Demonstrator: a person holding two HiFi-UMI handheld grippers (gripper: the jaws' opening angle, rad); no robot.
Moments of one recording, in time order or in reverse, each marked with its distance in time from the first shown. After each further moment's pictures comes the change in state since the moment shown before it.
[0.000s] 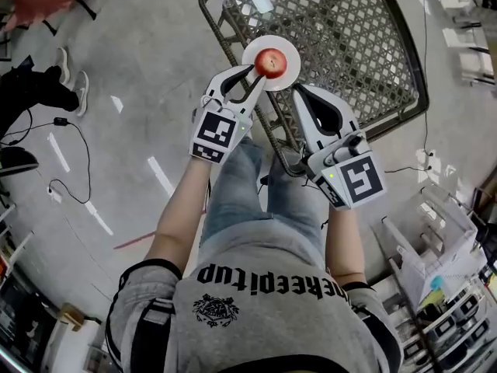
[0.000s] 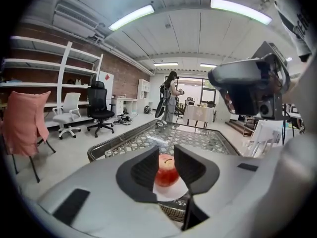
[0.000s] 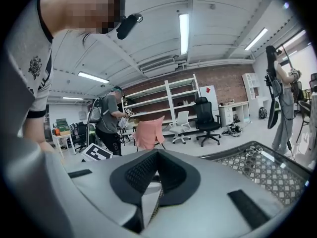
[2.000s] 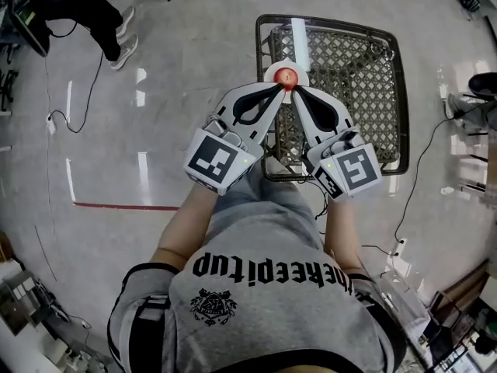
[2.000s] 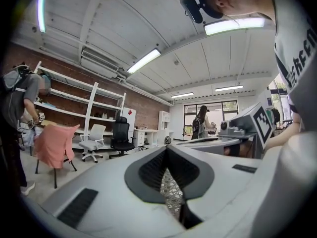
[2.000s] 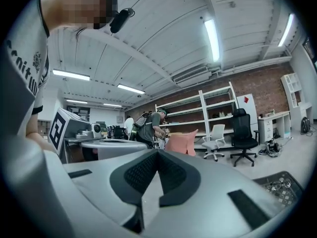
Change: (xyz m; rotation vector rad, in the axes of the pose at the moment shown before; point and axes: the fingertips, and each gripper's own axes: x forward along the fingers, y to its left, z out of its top) left arm -0.125 -0.096 0.173 -0.029 -0.360 0.306; right arm -0.057 0.053 0.071 -0.161 -0.093 0.398
